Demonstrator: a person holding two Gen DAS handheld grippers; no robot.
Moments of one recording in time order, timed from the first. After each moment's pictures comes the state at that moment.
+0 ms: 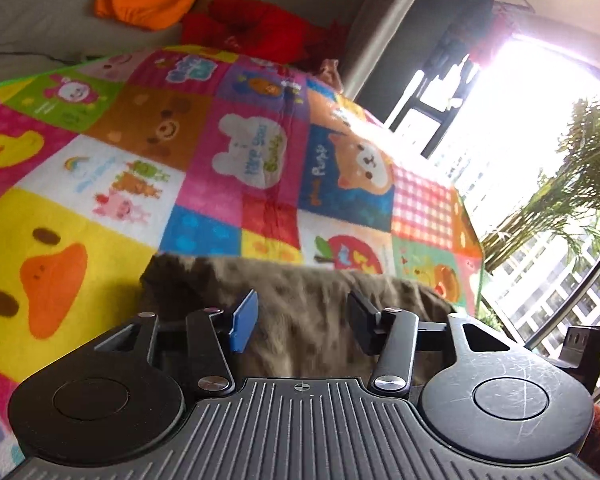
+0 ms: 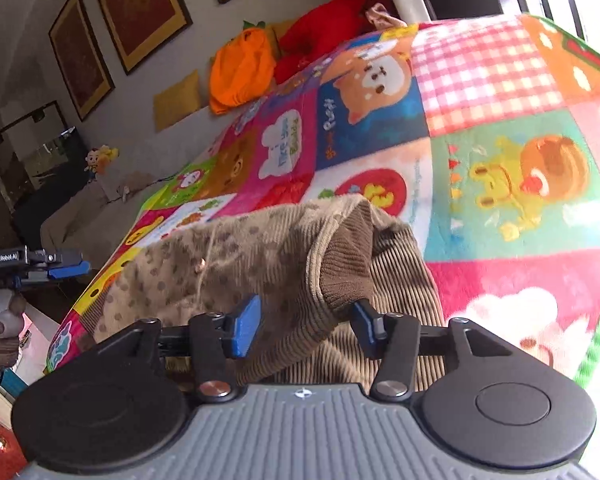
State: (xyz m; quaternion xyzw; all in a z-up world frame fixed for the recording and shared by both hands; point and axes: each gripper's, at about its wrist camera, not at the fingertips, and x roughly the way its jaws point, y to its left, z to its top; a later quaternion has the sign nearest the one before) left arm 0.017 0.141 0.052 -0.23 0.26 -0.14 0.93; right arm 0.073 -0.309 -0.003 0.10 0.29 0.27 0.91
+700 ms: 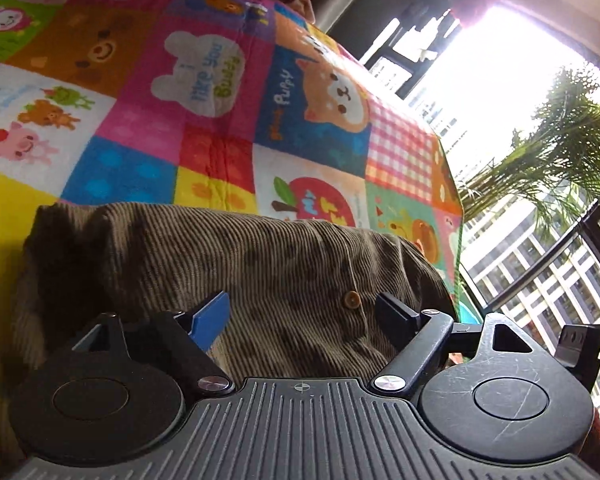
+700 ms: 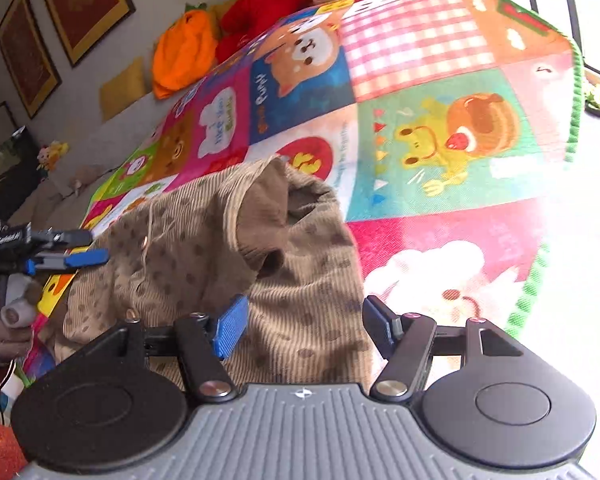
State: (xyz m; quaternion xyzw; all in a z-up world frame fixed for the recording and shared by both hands) left arm 0.065 0.117 -0.007 -0.23 0.33 -0.19 0.90; right arm 0.064 -0.357 -0.023 0.13 0.34 0.18 0.91
